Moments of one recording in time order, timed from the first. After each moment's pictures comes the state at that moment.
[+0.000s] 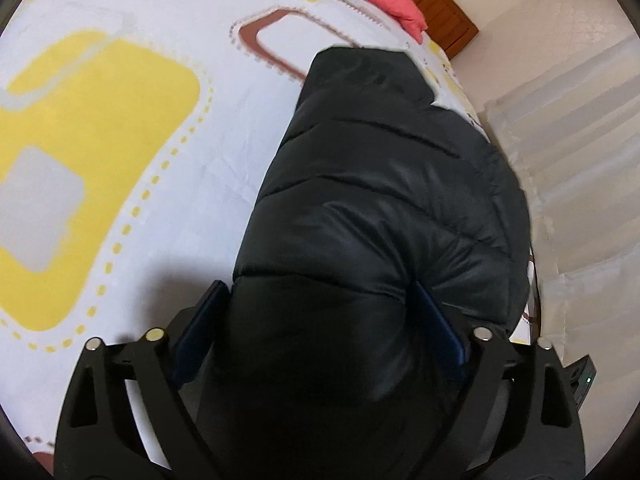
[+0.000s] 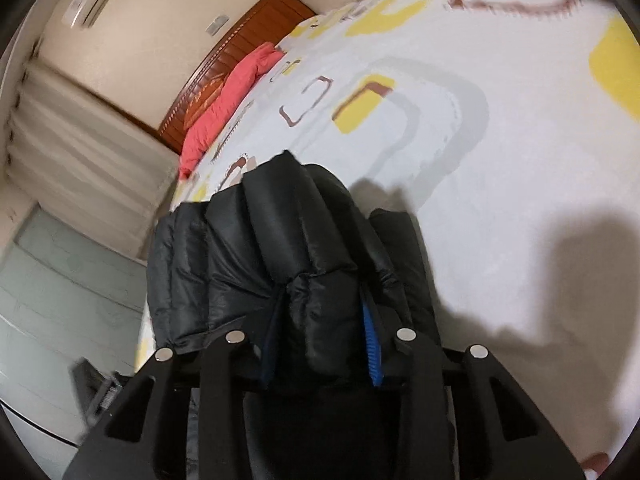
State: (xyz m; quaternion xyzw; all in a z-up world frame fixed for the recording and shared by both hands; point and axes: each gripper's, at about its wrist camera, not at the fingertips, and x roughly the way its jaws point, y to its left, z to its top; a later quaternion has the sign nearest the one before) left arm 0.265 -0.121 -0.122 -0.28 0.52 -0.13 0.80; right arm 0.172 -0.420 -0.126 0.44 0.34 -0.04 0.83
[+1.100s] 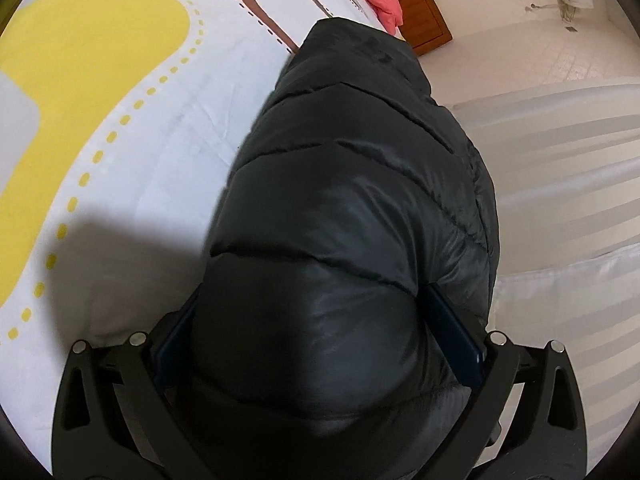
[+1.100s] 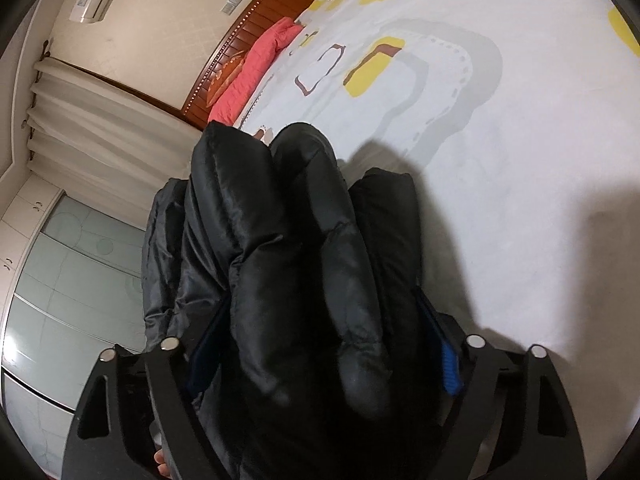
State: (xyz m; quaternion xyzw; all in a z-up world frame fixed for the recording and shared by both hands) left arm 0.246 -0.096 -0.138 -0.37 0.51 -0.22 0.74; right arm 0.162 -0.422 -0.135 0.45 0.37 0.04 0.81
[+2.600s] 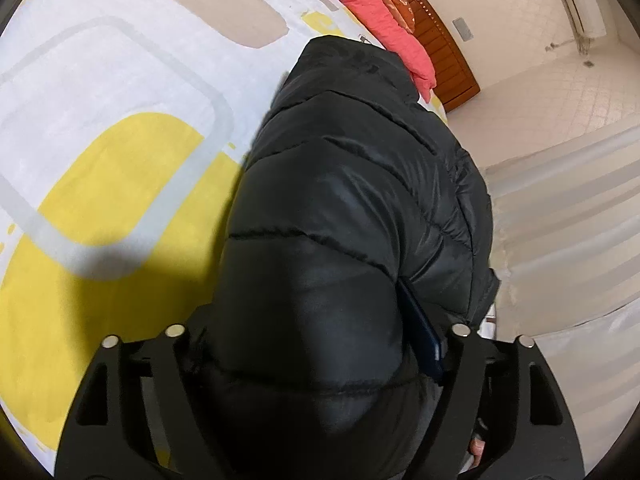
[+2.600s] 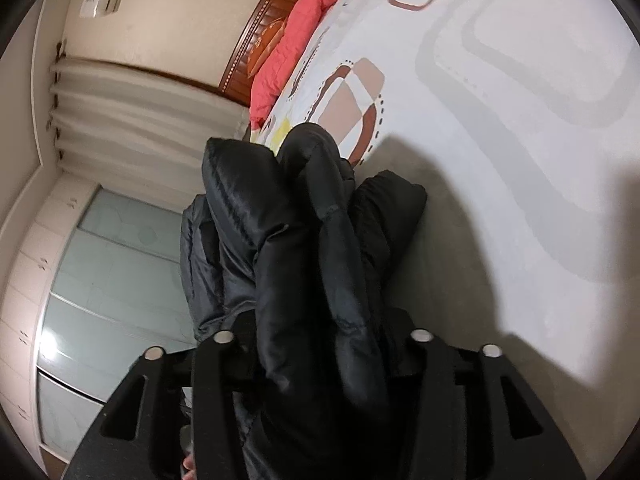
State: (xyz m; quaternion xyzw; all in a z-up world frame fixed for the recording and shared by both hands) left arm 0.311 0.032 -0.127 -0.37 0.47 -0.14 0.79; right arm 0.280 -0.298 -0.125 0.47 0.38 0.13 0.79
